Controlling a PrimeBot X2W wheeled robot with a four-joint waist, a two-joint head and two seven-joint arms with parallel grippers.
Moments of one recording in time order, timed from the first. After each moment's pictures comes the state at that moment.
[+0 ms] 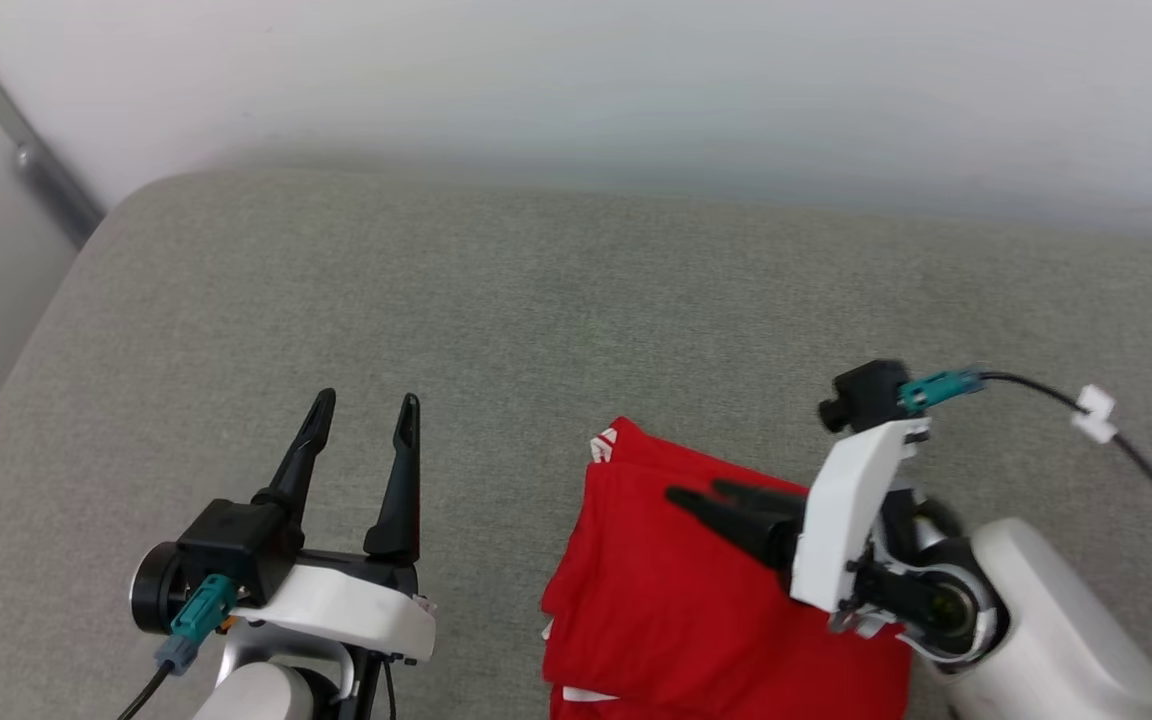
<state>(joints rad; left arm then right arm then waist) -0.15 0.36 -0.43 -0.05 -0.51 0.24 -0.23 -0.41 -0.18 0.43 0.32 1.00 0.13 0.63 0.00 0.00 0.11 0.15</state>
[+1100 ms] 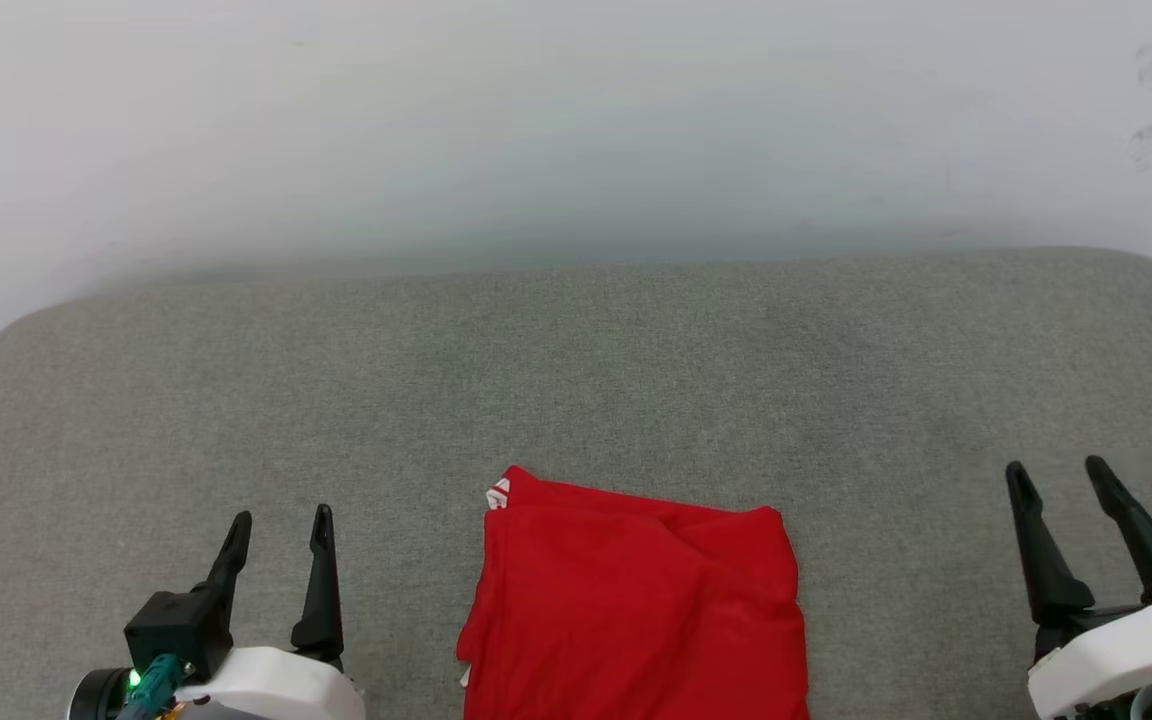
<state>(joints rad) 0.00 0.39 -0.36 0.06 -0.55 0.28 -0.26 0.07 -0.18 -0.08 -0.10 0.28 0.13 0.04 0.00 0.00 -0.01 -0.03</state>
